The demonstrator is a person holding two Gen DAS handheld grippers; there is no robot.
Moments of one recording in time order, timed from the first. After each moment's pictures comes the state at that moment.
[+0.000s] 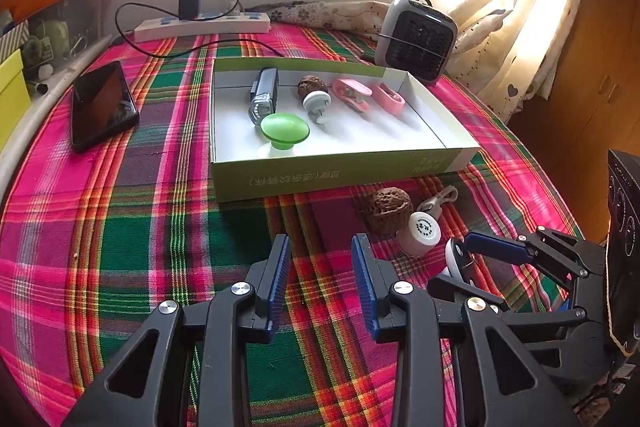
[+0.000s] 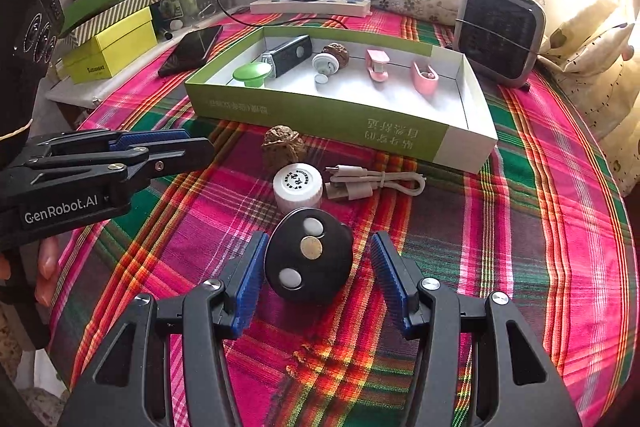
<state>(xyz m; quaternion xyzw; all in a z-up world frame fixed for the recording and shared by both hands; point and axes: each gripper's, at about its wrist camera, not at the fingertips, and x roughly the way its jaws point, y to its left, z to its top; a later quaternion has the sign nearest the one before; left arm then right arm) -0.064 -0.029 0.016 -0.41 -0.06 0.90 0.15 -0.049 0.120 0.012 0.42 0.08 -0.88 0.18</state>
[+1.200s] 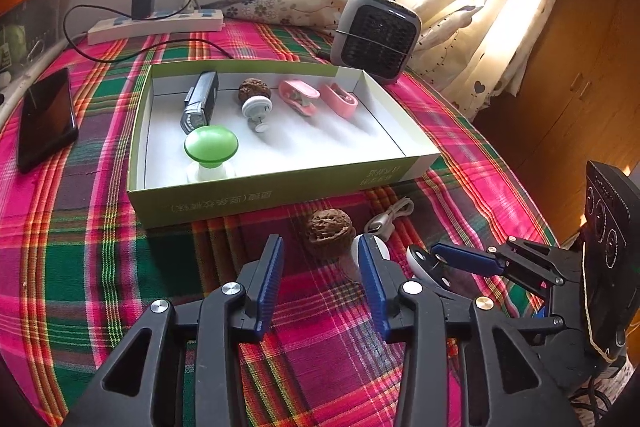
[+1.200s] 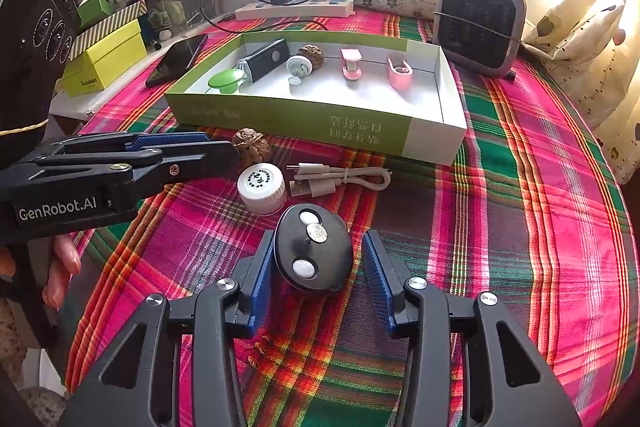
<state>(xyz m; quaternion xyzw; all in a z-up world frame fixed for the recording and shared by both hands) -0.080 -0.004 0.019 -0.42 -0.08 0.88 0.21 -0.054 0.141 0.014 0.43 0.06 -0.88 0.18</state>
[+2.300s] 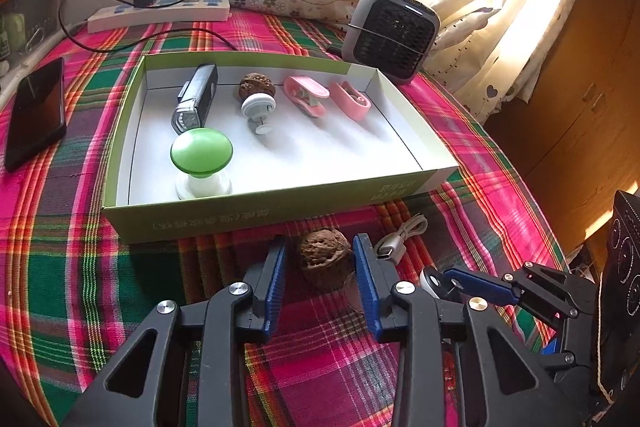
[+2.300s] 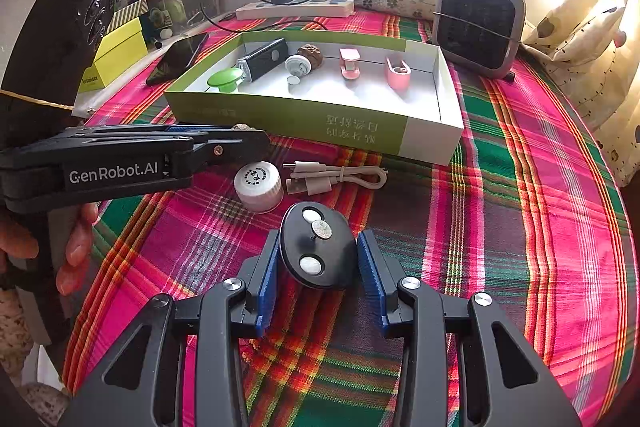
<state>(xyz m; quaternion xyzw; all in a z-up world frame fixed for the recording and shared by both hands) -0.102 0.005 0.011 -0.43 -0.09 0.88 0.19 -0.053 0.143 0.014 0.42 0.07 -0.88 0.18</state>
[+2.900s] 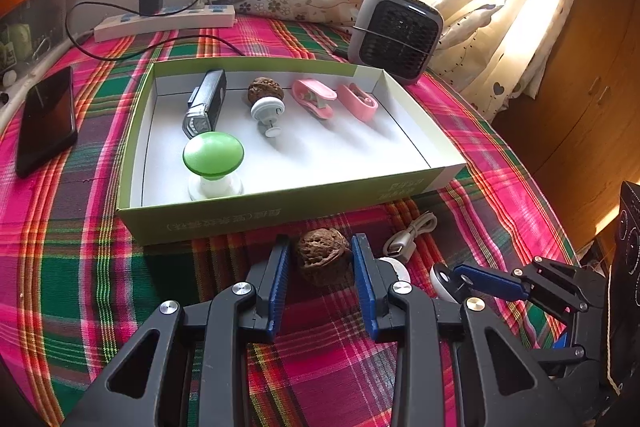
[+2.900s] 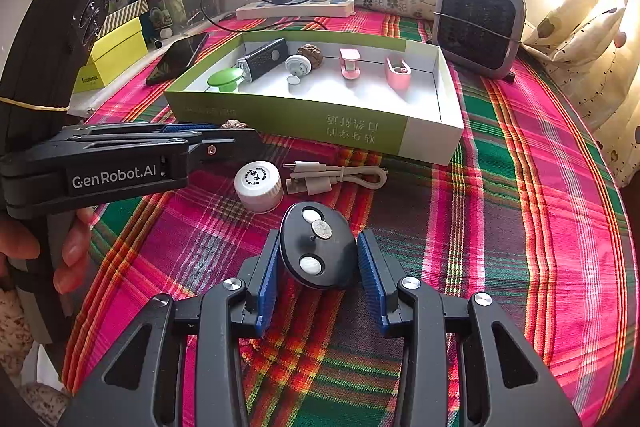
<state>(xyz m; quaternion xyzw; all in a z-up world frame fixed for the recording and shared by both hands) -0.099 0.003 0.012 -0.42 -0.07 0.88 0.18 -0.053 0.143 0.014 0.42 0.07 -0.88 0.18</state>
